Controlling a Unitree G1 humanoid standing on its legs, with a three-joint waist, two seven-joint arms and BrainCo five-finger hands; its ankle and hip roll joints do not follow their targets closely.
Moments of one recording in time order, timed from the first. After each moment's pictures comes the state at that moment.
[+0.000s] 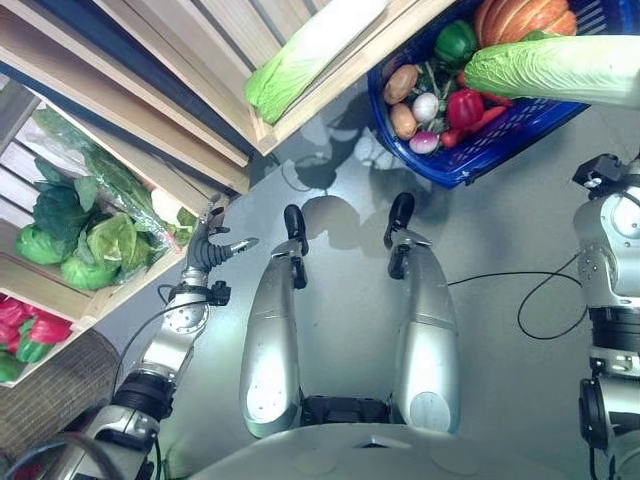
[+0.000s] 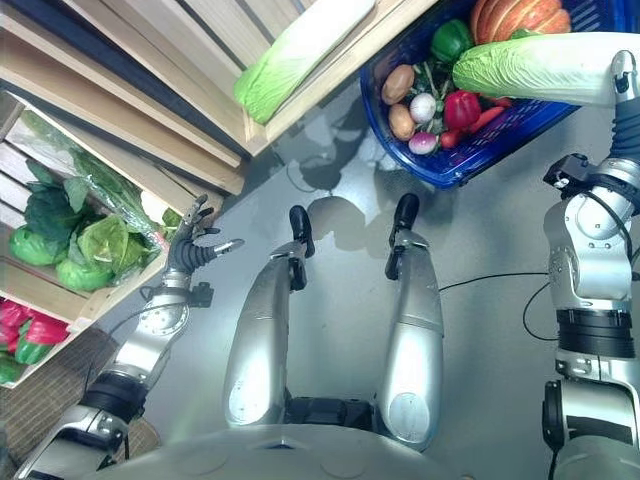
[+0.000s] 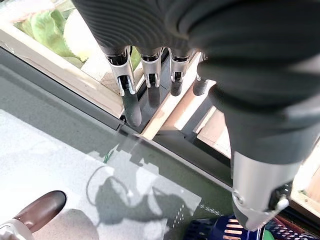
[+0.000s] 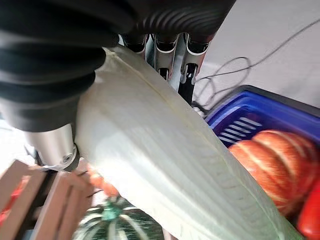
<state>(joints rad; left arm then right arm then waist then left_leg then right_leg) -0.08 0.48 -0.23 0.33 -0.10 -0.29 0.30 -0.39 -0.71 -0.18 0.07 0.46 -0.09 -0.60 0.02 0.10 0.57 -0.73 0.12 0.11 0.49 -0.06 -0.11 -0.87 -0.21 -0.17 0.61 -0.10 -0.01</state>
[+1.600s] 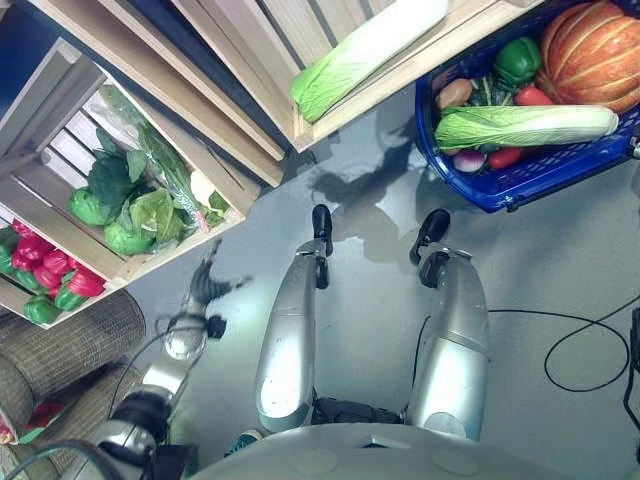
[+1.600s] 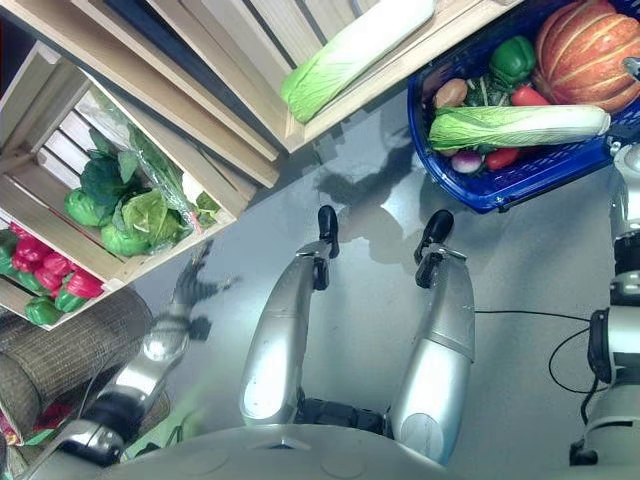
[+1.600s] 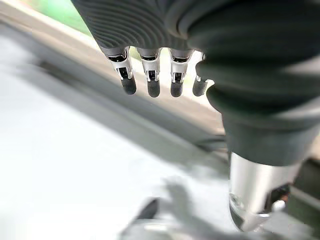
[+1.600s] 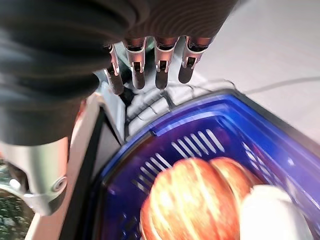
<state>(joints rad) 0.06 0.50 -0.29 0.54 -0.08 -0.22 0.32 -0.69 -0.97 0.00 0.65 0.29 0.06 -0.59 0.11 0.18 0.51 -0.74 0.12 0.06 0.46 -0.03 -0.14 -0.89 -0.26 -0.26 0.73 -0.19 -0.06</state>
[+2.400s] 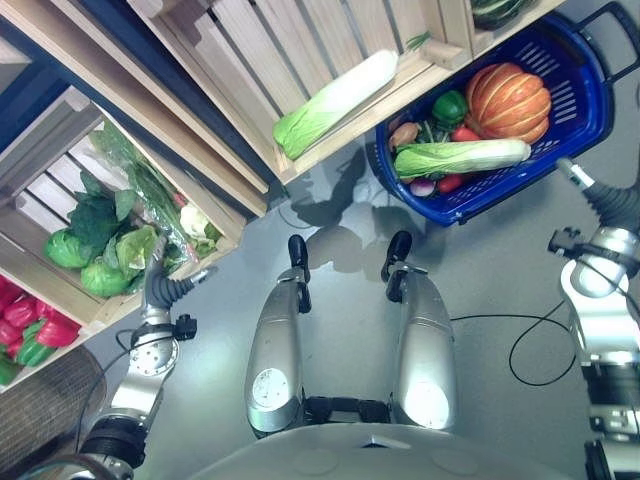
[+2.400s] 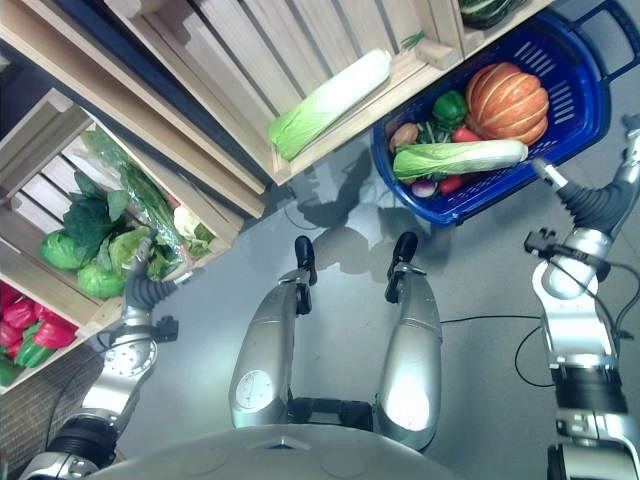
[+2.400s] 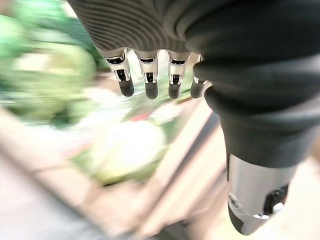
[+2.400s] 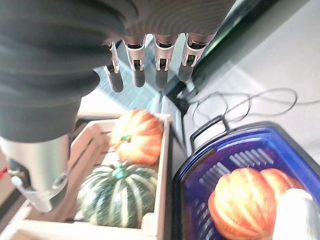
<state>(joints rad) 0.13 0.53 -0.05 0.18 -0.08 -0.42 0.43 0.02 -0.64 -0.16 -0.04 0.04 -0.20 -0.56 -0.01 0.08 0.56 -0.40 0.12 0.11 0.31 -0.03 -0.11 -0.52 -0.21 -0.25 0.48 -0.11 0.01</state>
